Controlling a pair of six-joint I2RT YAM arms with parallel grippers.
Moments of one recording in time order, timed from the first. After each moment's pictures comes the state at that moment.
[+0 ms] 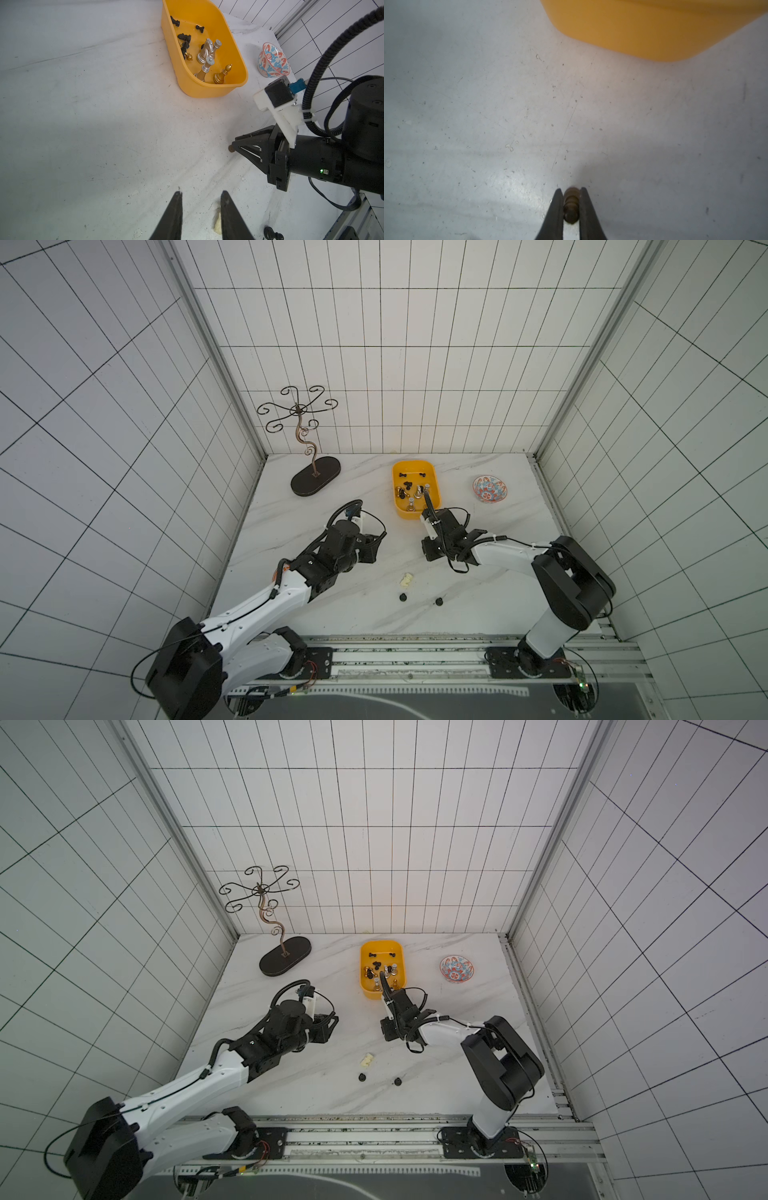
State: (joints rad) left arm -0.64 1.09 0.64 -0.14 0.02 -0.58; right arm 0.66 1.68 0.88 -0.15 0.01 0.24
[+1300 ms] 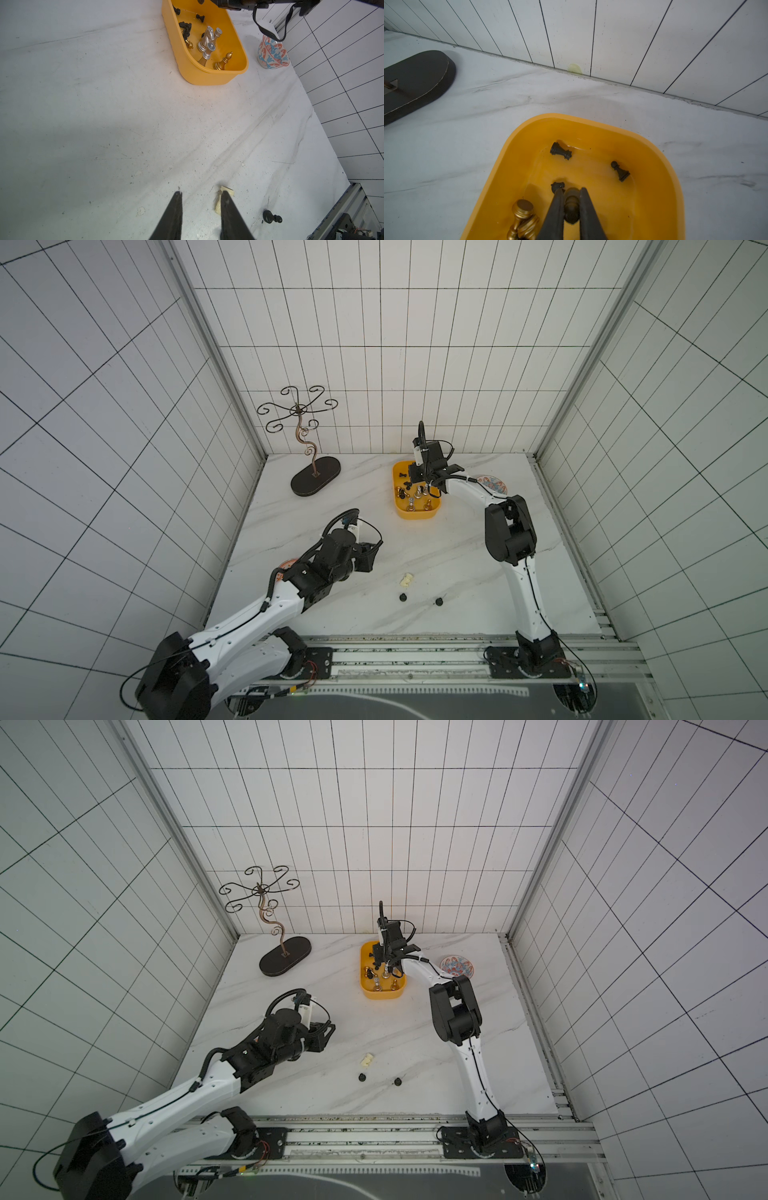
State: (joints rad) left arm -0.67 0.99 0.57 -0.18 0.02 -0.60; right arm 0.44 2.37 1.99 -0.26 0.03 0.09
